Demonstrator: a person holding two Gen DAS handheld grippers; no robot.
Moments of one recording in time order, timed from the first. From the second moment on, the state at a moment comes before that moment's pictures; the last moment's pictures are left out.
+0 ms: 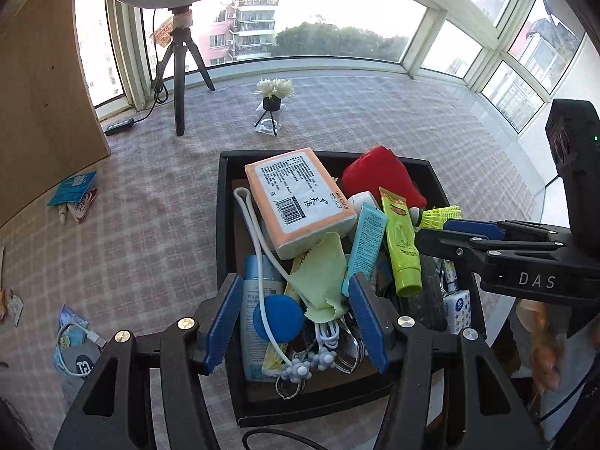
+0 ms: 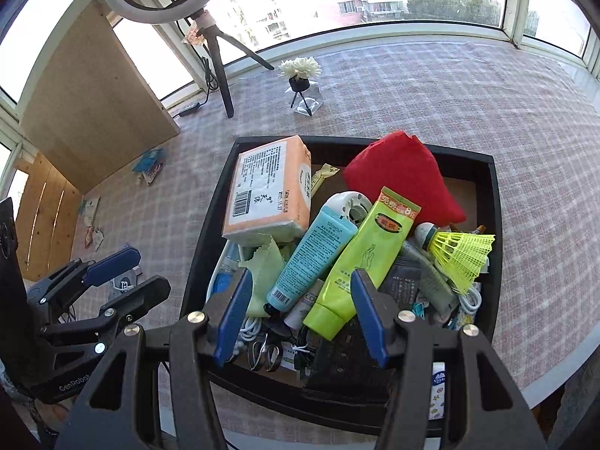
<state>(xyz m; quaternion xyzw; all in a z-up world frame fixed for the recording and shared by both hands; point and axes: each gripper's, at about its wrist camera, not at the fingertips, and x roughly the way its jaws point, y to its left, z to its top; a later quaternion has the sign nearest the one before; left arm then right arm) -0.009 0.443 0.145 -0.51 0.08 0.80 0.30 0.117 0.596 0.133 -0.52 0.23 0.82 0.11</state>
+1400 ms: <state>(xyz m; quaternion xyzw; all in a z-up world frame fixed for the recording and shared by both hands) -0.145 0.041 0.122 -0.55 -0.04 0.83 0.06 -0.096 0.367 0.147 -0.54 0.12 0.83 -0.01</state>
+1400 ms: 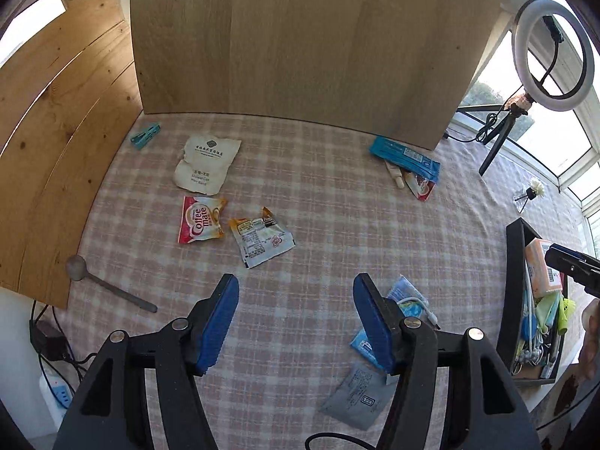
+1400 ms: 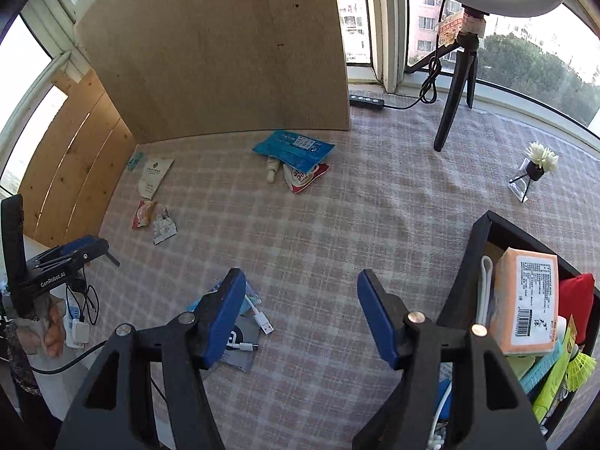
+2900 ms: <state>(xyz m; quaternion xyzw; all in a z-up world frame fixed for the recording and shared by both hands) -0.328 -0.036 -0.010 -0.62 -0.05 0.78 0.01 -0.338 0.286 0.004 -0.66 0.04 0.75 0.00</state>
